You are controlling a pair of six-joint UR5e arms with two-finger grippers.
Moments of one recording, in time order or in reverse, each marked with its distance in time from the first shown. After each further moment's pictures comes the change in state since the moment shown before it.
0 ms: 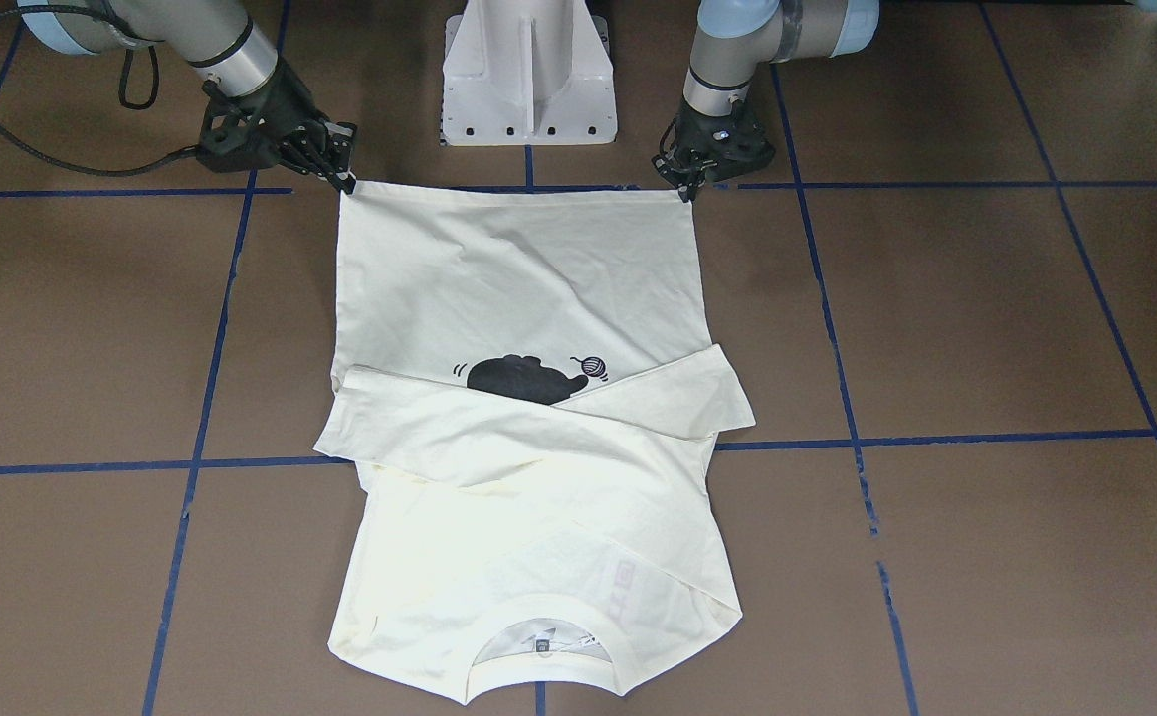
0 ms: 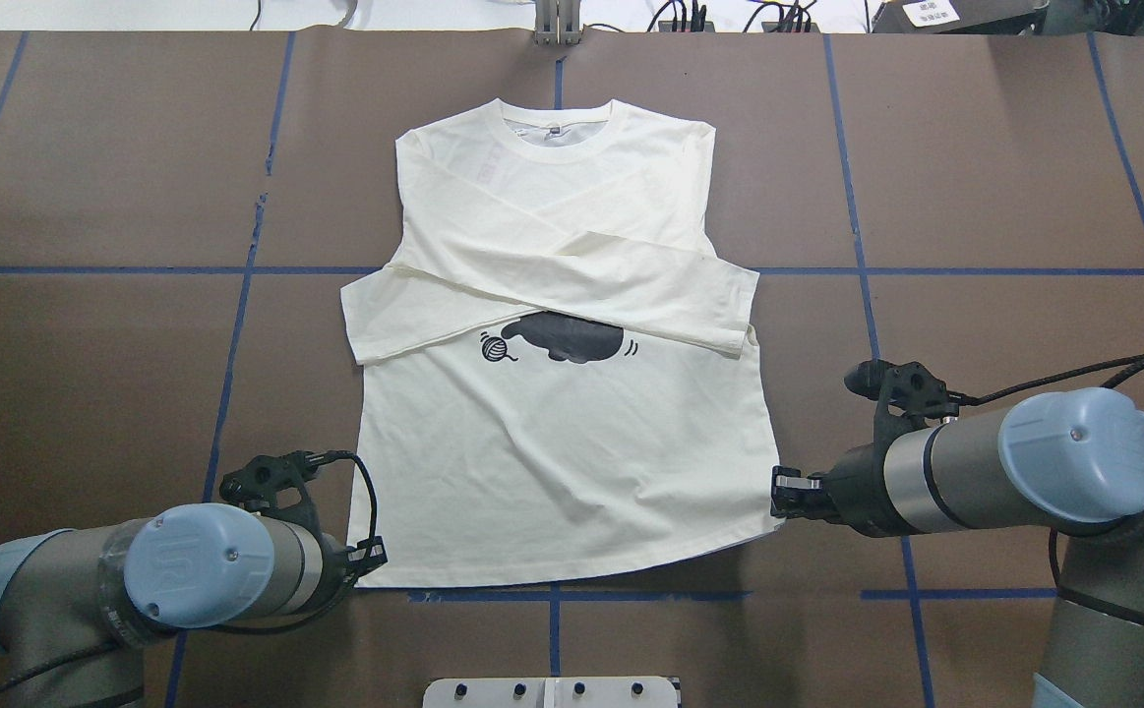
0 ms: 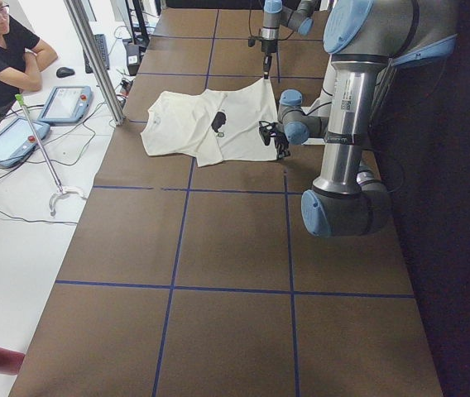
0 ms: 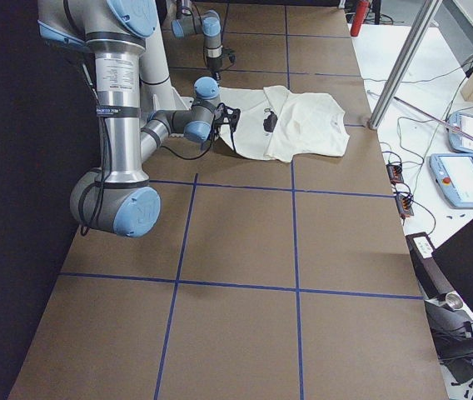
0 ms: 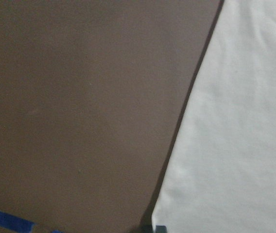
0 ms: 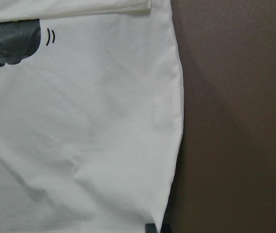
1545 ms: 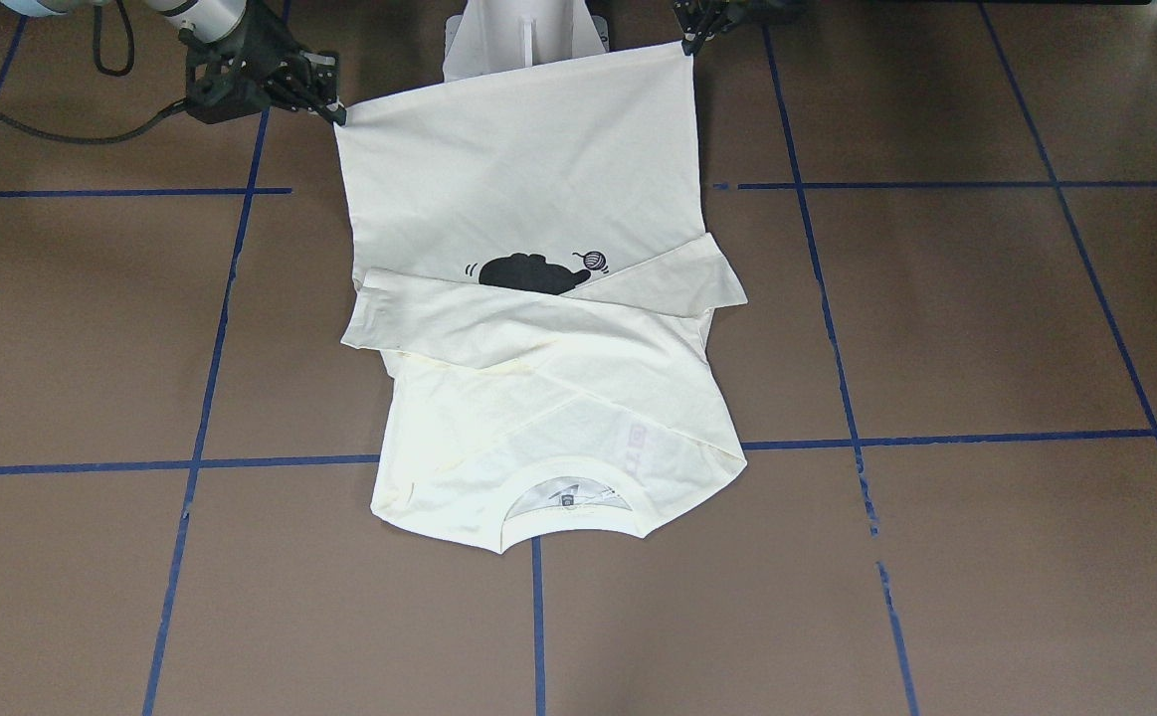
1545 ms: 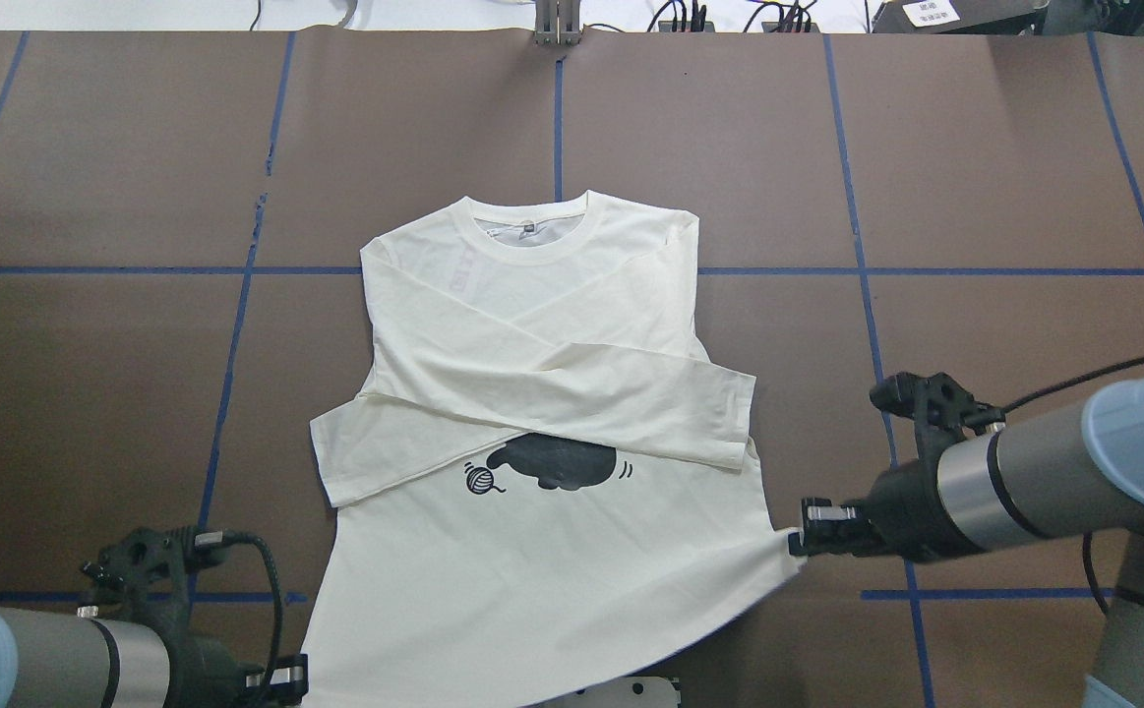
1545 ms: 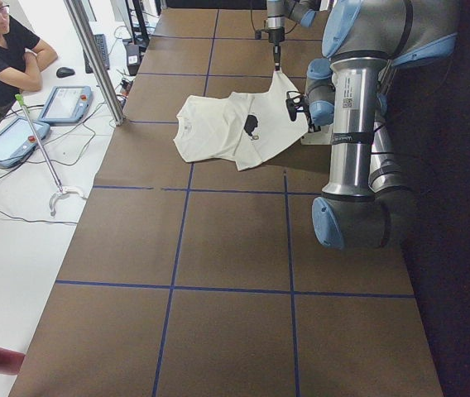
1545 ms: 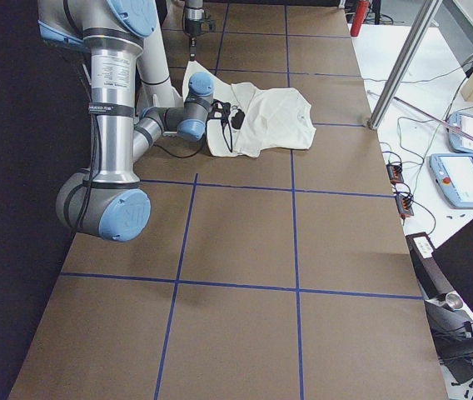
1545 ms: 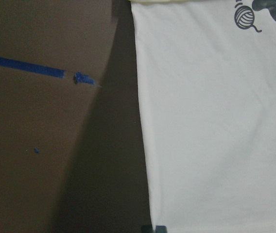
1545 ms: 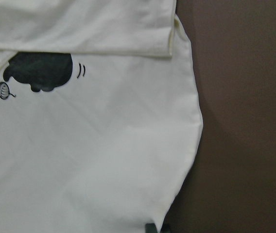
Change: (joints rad) left arm 0.098 0.183 -0.410 0.036 -0.057 0.045; right arm 0.061 -0.029 0.055 0.054 0.172 -0.063
